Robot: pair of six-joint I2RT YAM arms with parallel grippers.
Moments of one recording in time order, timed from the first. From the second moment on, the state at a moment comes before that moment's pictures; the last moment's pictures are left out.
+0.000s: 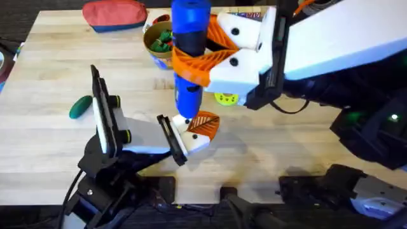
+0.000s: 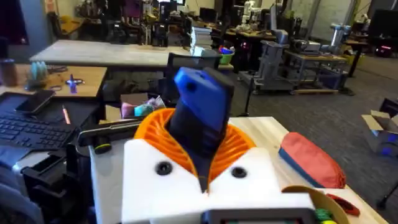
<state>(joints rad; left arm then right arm) -0.53 0.01 0.01 -0.05 0.59 -0.08 0.79 0.98 0.68 0.52 -0.52 -0.02</state>
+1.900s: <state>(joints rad) -0.53 0.01 0.01 -0.05 0.59 -0.08 0.82 1.01 0.68 0.56 -0.52 -0.03</state>
